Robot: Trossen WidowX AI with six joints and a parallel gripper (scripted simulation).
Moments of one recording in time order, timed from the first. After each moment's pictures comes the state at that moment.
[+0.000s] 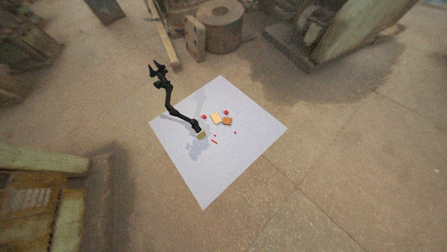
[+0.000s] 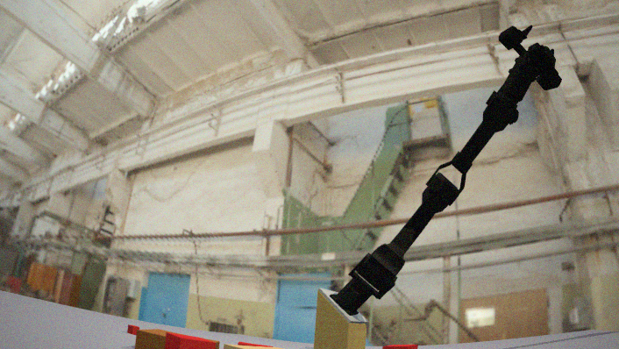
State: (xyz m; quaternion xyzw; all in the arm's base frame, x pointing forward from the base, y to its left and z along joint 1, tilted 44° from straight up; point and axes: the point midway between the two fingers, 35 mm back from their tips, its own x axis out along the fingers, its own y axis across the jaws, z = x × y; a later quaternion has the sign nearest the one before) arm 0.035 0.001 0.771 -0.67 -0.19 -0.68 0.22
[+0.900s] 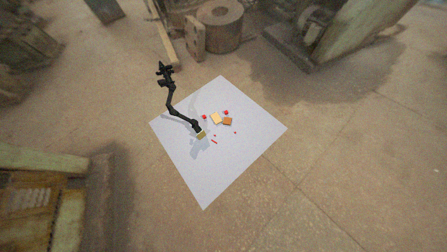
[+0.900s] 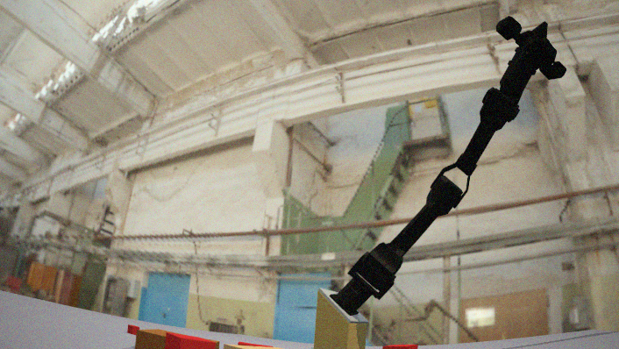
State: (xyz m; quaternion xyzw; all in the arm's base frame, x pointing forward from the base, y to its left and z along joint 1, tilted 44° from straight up) arm 0.104 0.005 0.753 -0.74 -0.17 -0.61 0.22
